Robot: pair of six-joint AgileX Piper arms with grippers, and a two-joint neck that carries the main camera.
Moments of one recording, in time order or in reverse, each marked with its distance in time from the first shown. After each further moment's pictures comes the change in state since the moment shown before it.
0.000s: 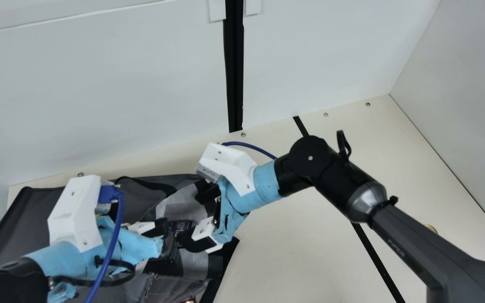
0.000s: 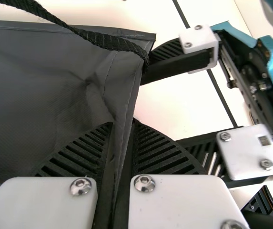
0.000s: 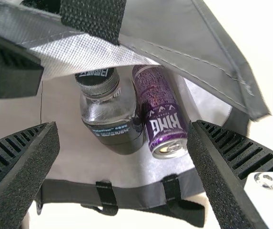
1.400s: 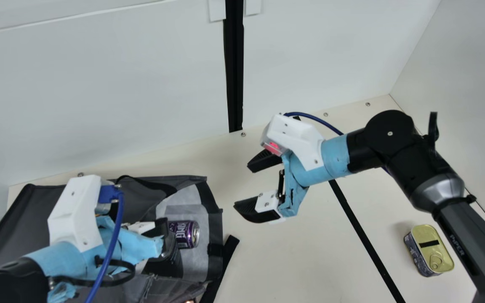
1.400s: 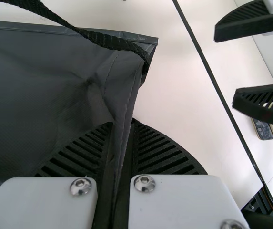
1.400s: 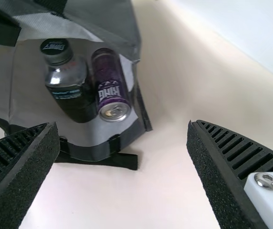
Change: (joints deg) left arm 0.0 0.0 0.0 0.0 0.0 0.0; right arm -18.8 -5.5 -2.1 -2.6 11.0 -9.8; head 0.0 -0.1
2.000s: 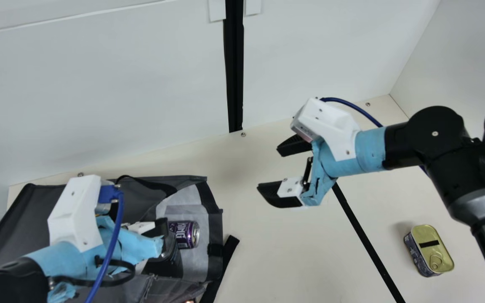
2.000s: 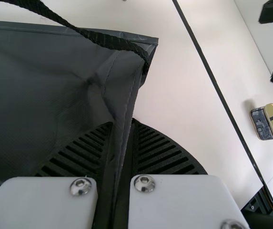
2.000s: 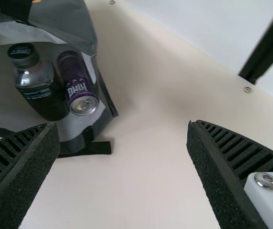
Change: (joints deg) left arm 0.0 0.0 0.0 0.0 0.0 0.0; right arm -6.9 -5.7 -1.0 -4.0 0.0 5.1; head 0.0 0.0
